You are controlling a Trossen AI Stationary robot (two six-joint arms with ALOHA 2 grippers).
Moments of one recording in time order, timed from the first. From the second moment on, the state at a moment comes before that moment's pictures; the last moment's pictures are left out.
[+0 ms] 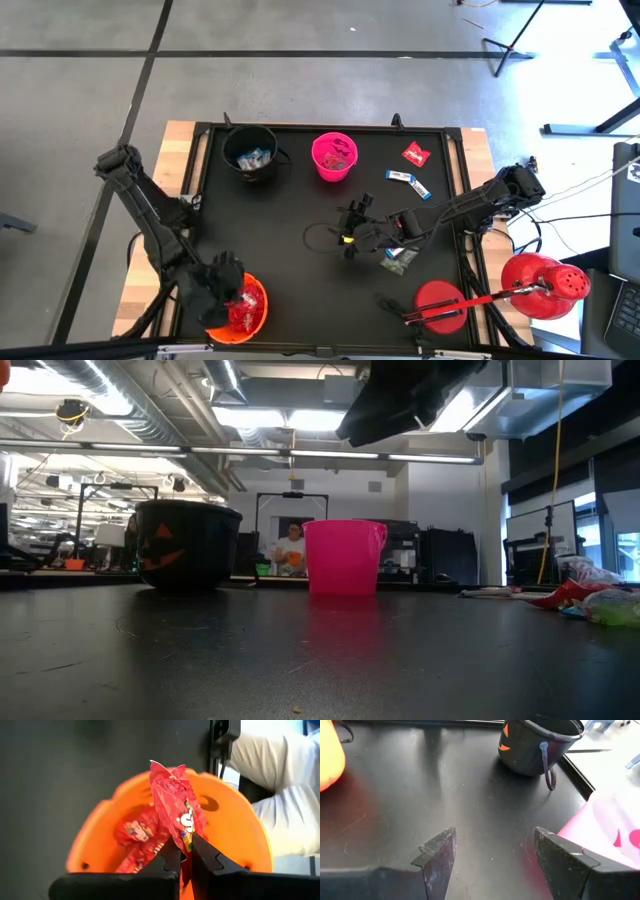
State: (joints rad) left arm -0.88 1.34 1.07 -0.72 -0.26 -1.05; right arm 0.33 1.61 1.13 -0.23 0.61 0.24
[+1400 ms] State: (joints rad) left arm -0.66 1.09 0.91 -0.30 -0.59 -0.23; right arm 0.55 1.65 1.10 -0.98 0.21 0.68
